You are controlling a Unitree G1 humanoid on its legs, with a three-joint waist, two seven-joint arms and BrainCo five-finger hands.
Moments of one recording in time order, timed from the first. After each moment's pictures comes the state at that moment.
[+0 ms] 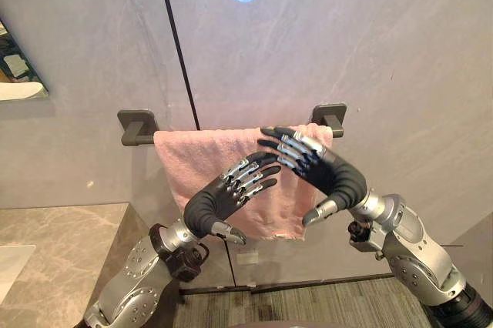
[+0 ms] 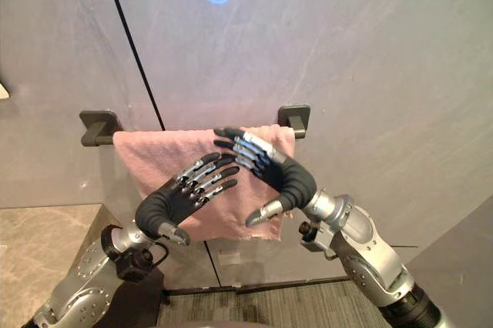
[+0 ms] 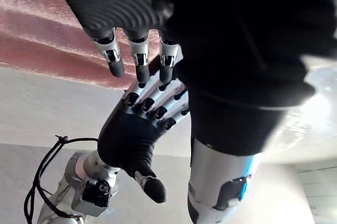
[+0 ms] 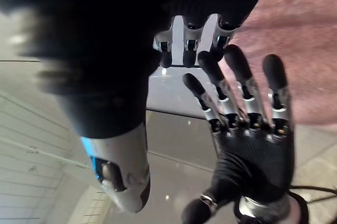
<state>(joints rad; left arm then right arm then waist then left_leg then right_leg) 0.15 0.68 -0.40 -0.48 -0.90 -0.18 -0.44 -0.06 -0.69 0.36 -0.45 0.78 -0.15 0.44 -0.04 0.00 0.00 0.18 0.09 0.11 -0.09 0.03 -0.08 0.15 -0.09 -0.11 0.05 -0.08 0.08</state>
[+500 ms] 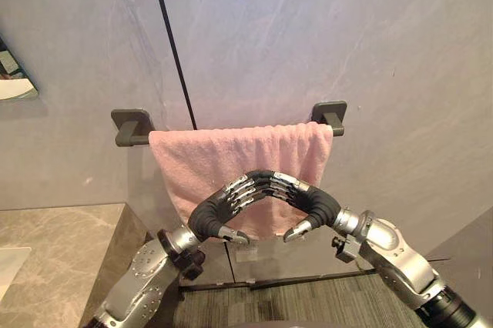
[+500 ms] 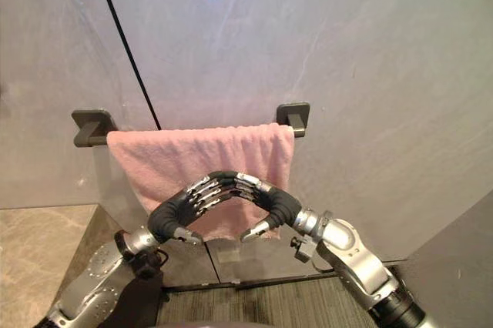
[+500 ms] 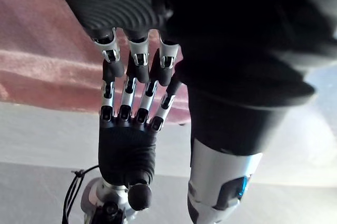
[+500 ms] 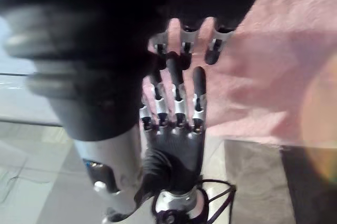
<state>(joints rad) 0.14 0.57 -0.40 -0.24 -0.69 -0.18 -0.42 -0.05 -0.58 0.45 -0.18 0.51 -0.13 0.43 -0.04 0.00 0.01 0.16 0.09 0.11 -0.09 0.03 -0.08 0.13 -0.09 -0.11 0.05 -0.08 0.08</state>
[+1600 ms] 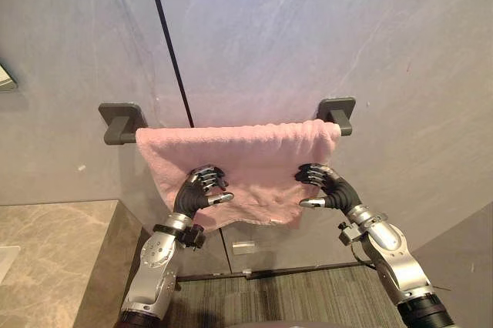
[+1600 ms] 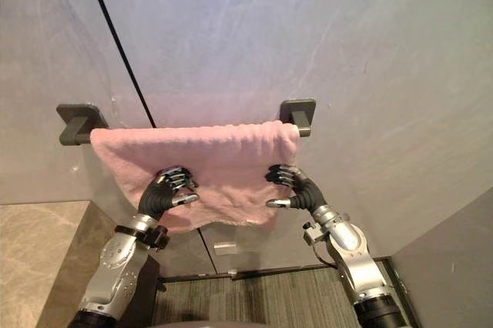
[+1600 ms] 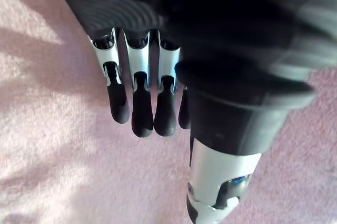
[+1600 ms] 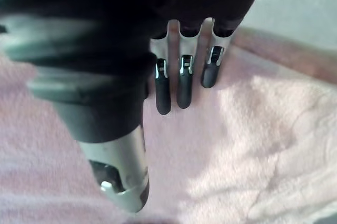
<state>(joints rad) 0.11 0.25 -0.09 0.00 -0.38 -0.21 -0.19 0.02 -0.37 0.11 0.03 0.28 -0.13 0.26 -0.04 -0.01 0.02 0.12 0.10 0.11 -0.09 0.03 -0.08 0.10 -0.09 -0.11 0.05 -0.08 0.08</state>
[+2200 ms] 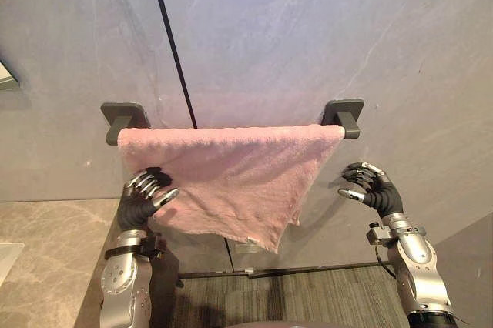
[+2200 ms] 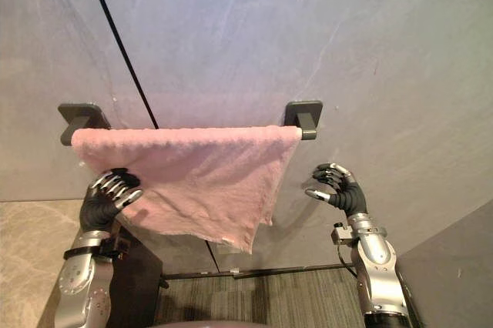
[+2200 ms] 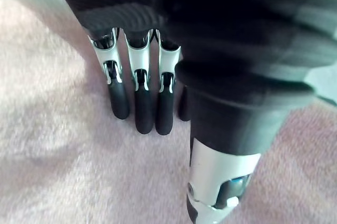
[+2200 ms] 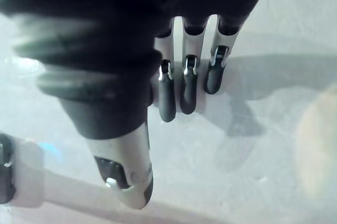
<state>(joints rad) 0.25 0.14 0.23 -0.10 -0.38 -0.22 -0.08 0.09 -0.27 -0.17 0.03 0.22 -0.13 0.17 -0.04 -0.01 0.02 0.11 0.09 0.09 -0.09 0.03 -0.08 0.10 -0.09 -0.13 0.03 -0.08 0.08</state>
